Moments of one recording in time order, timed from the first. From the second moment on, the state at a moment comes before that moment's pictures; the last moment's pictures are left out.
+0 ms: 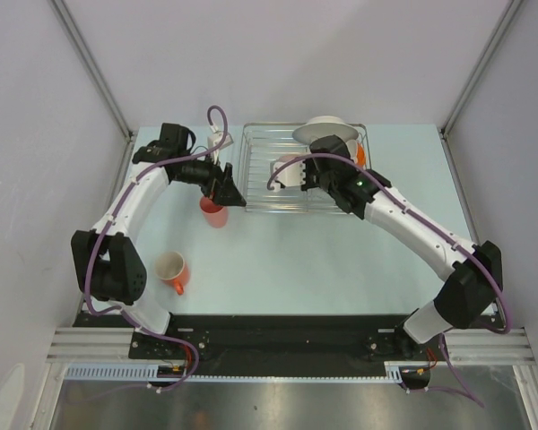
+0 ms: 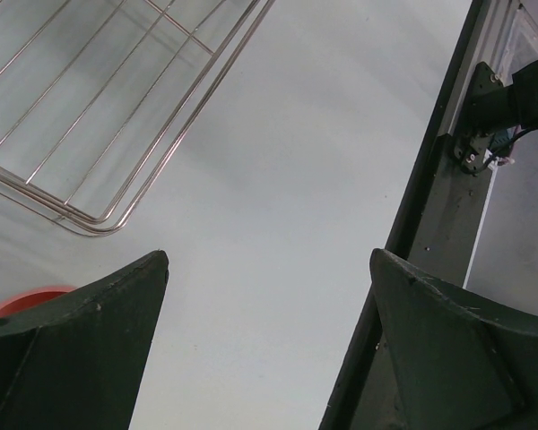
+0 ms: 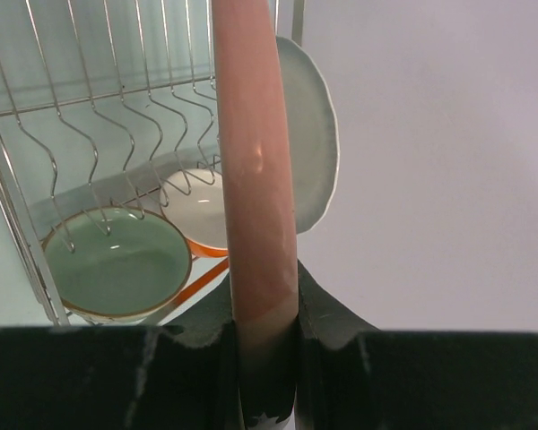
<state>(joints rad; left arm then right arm) -0.16 1.63 1.48 -0.88 0.96 0.39 0.69 1.53 1.42 -0.44 0.28 -1.24</state>
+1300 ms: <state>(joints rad) -0.16 1.63 1.44 -0.85 0.95 0.40 0.48 1.71 1.52 -0.54 0.06 -1.20</state>
